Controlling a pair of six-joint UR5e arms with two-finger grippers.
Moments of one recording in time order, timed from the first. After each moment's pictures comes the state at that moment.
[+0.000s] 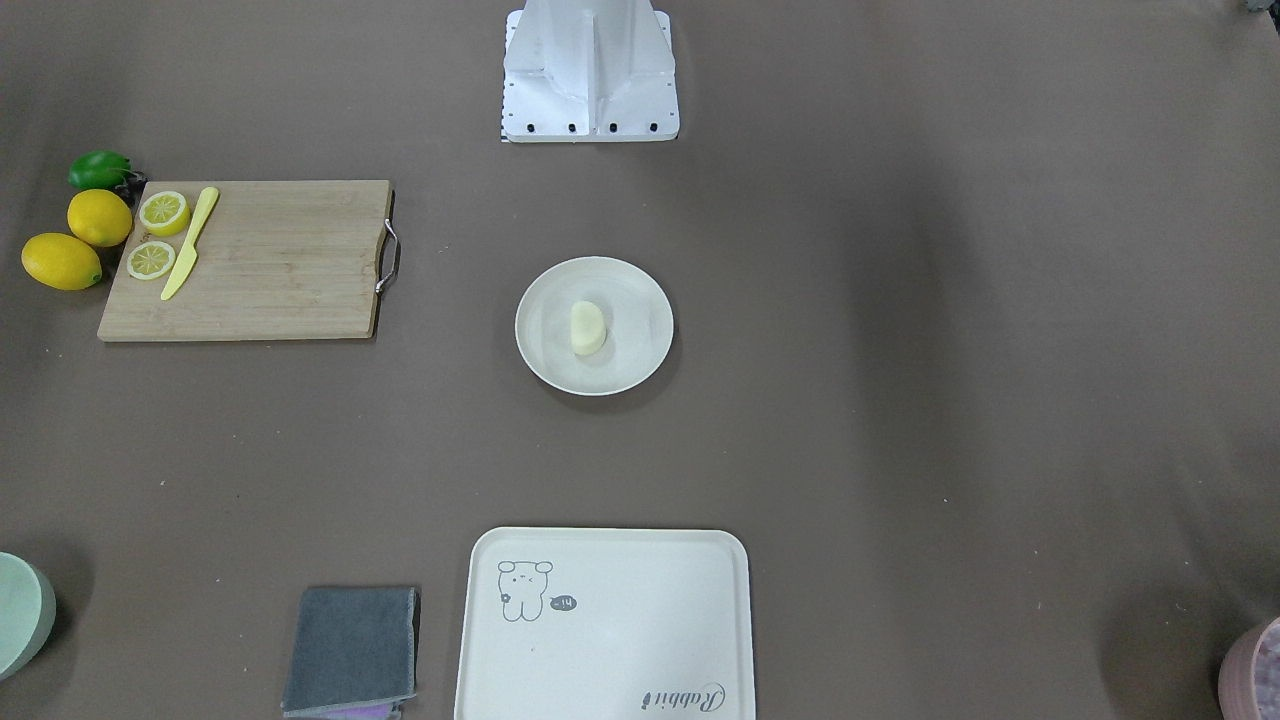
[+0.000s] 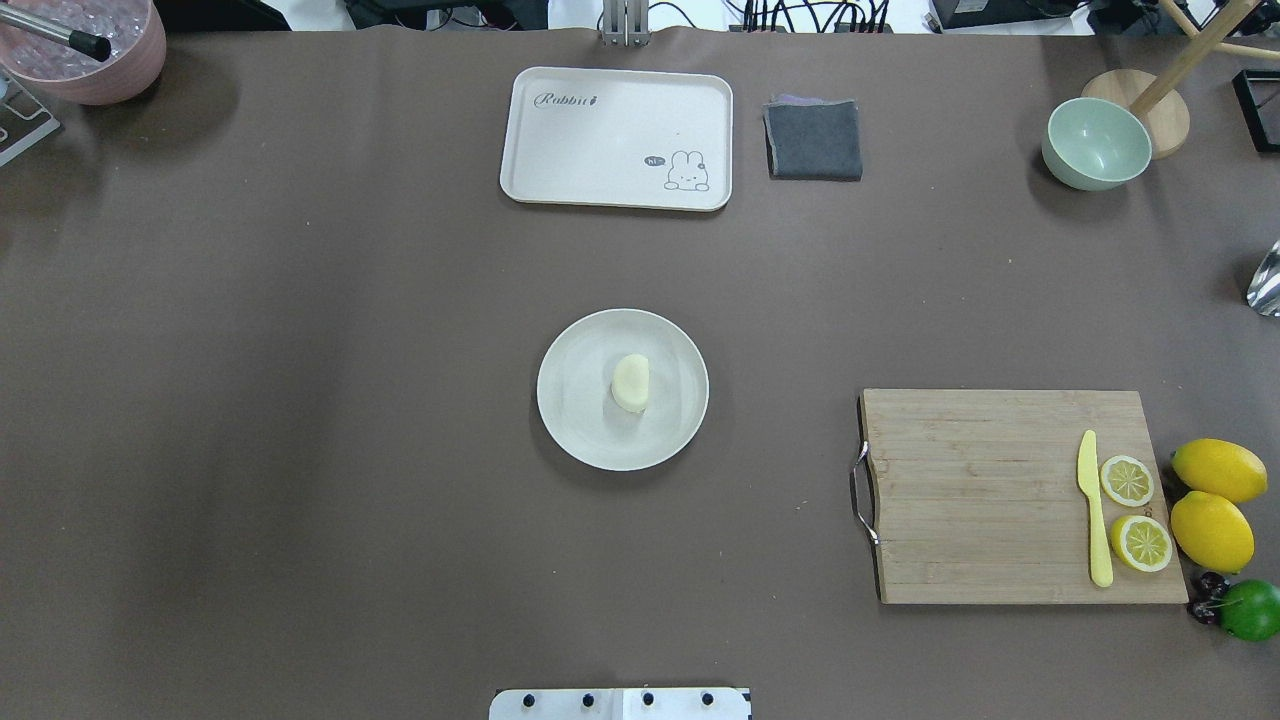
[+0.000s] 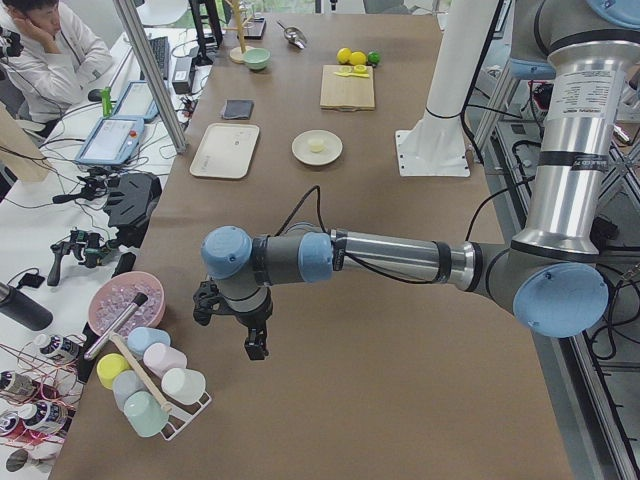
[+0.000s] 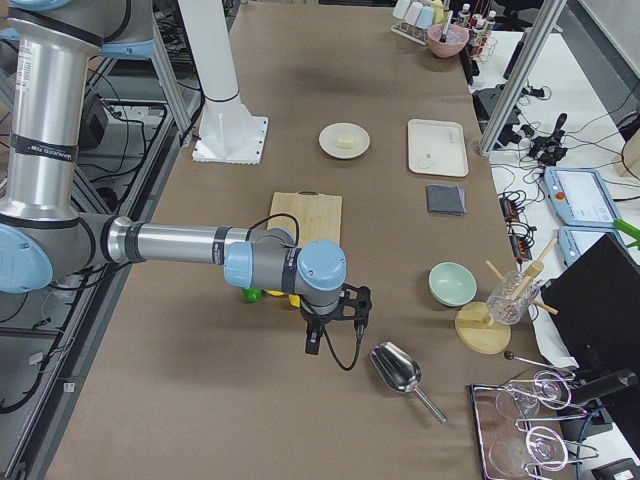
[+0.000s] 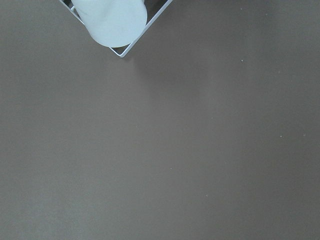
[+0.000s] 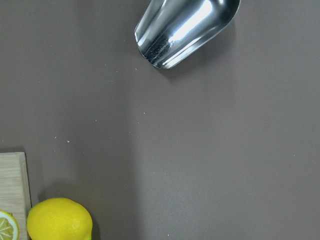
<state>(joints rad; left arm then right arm) -1.61 -1.67 -1.58 -1.35 -2.32 0.07 1.60 -1.78 1.78 -1.63 2.38 0.03</state>
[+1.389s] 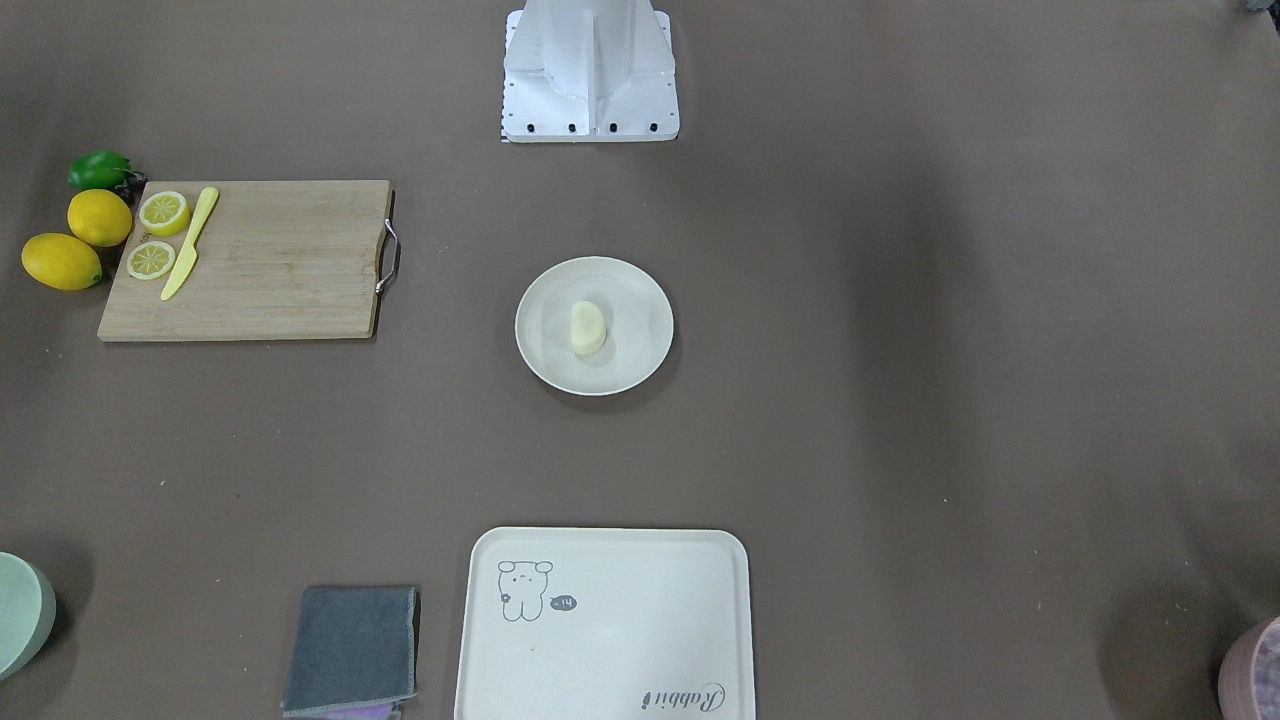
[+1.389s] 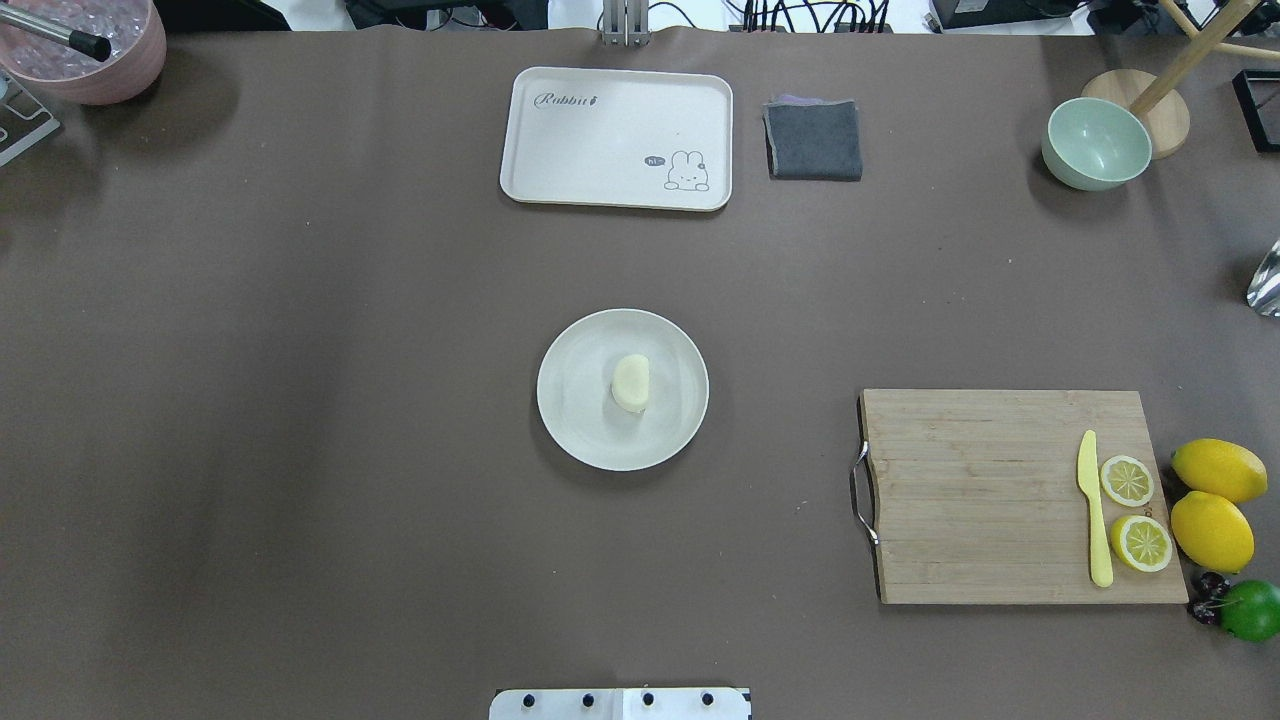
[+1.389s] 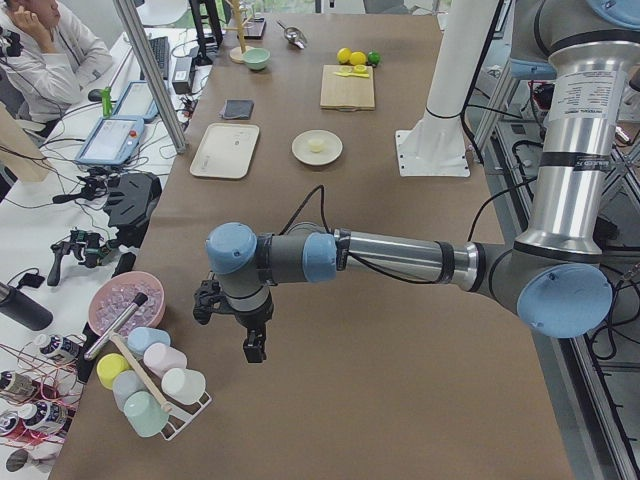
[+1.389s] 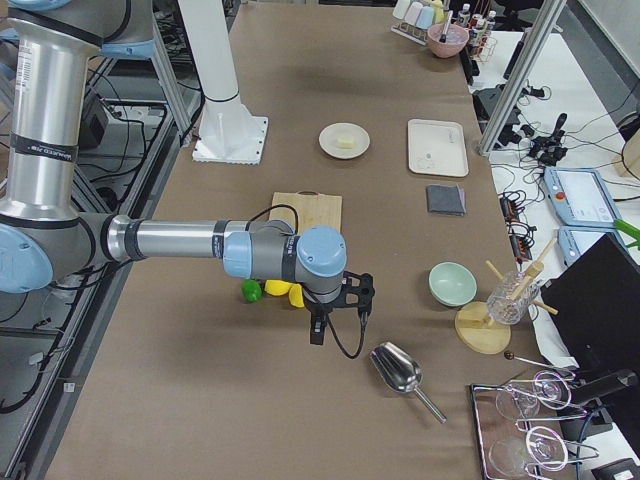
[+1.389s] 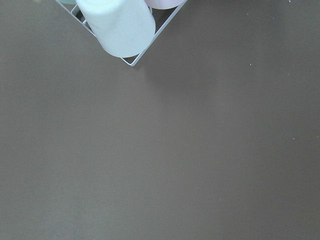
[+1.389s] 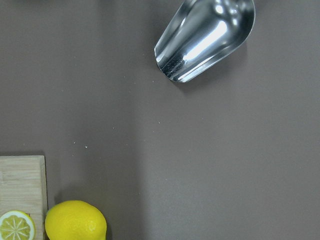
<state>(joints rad) -1.61 -1.65 -1.60 -1.39 -2.27 0.07 1.60 -1.78 1.82 -1.63 2.38 0.03</state>
